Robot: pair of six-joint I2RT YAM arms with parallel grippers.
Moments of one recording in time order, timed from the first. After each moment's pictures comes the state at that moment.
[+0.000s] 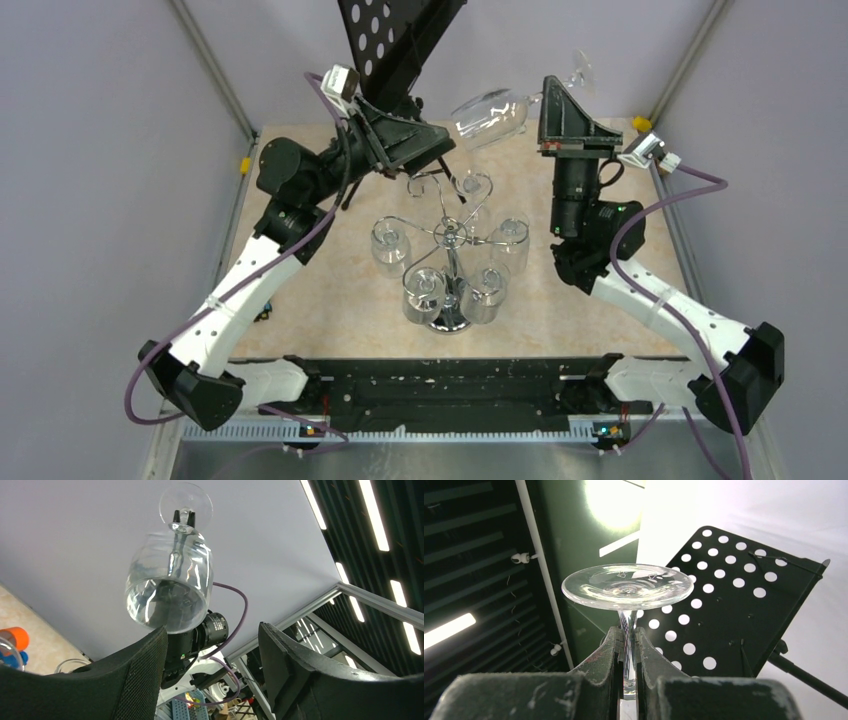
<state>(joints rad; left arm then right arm) -0.54 1.21 1.35 0.38 0.61 -1.39 0.75 1.14 1.03 1.07 0.55 0.92</state>
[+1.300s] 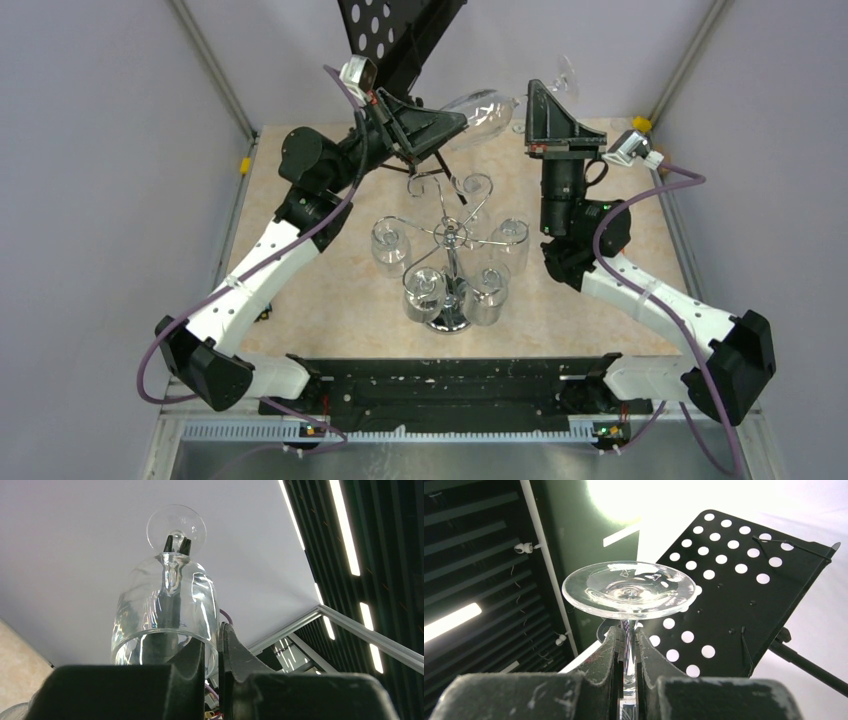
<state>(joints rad) -0.59 1.33 1.41 0.46 0.54 -1.52 0.75 1.21 1.01 1.14 0.51 0.95</state>
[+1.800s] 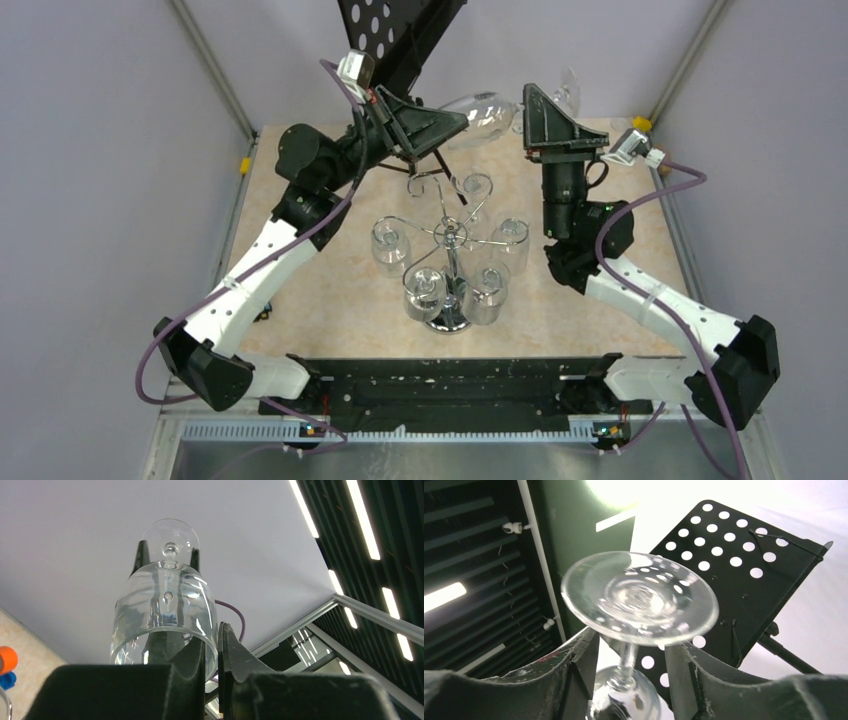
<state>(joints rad) -0.59 1.33 1.43 0.43 0.56 -1.42 0.75 1.19 0.99 1.11 0.47 0.90</state>
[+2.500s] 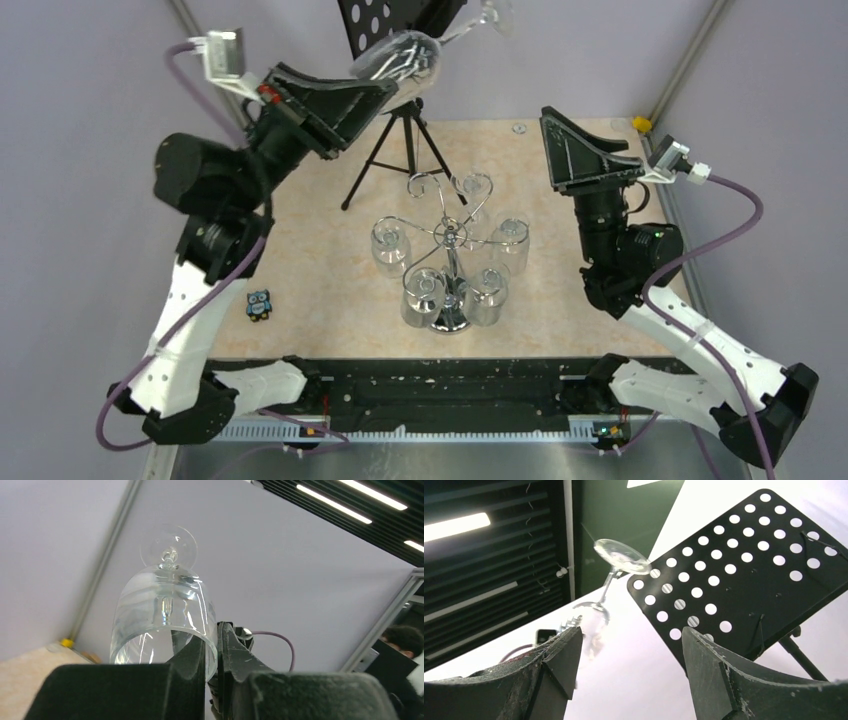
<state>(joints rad) -0.57 1.18 1.71 0.10 0.43 -0.90 0.75 0.96 0.94 0.95 0.23 0.77</state>
